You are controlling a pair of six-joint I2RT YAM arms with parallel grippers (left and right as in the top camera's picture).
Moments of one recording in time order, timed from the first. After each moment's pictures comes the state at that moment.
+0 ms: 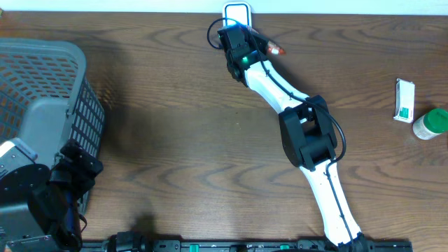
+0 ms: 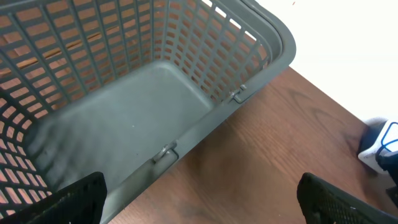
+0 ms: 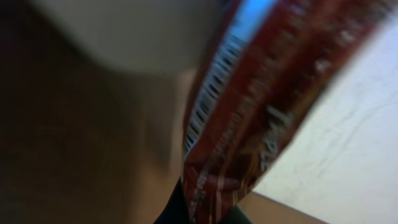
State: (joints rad) left arm 0.13 0.71 1.34 -1.26 -0.32 -0.51; right arm 0.49 2.57 2.12 -0.43 0.84 -0.86
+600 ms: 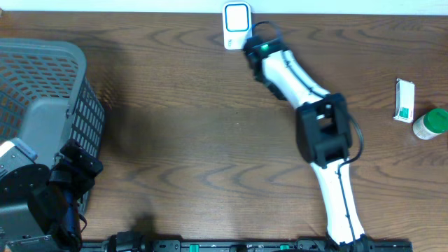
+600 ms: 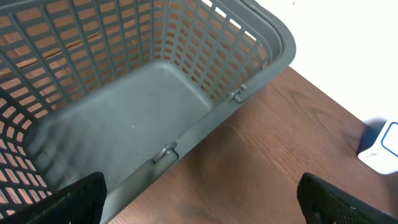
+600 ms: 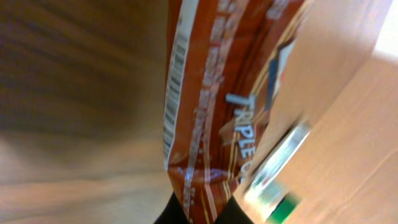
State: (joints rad) left arm 0.13 0.71 1.34 -1.26 -0.32 -0.51; right arm 0.36 2.51 2.13 -1.33 0.75 -0.12
